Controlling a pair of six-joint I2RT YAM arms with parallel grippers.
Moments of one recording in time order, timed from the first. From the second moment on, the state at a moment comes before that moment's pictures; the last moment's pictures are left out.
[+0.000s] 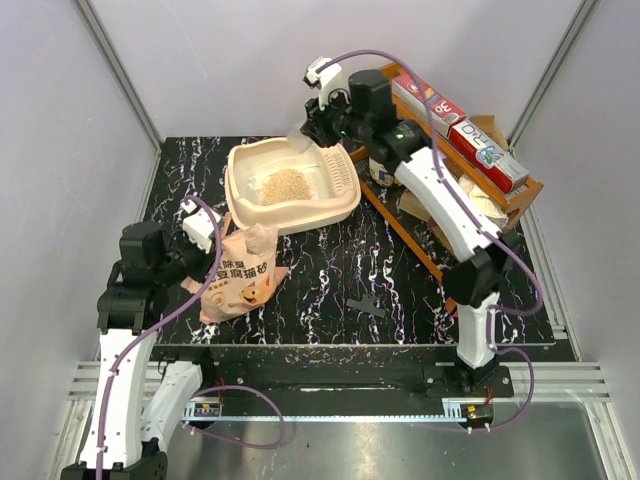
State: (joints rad) left arm -0.03 0.67 0.96 -0.84 0.46 0.41; right arm 0.61 2.04 2.26 -0.52 -0.17 -0.17
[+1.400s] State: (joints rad) left arm -0.01 0.76 1.00 -0.82 0.52 0.28; right arm 0.79 2.25 2.48 -1.00 -0.45 0.17
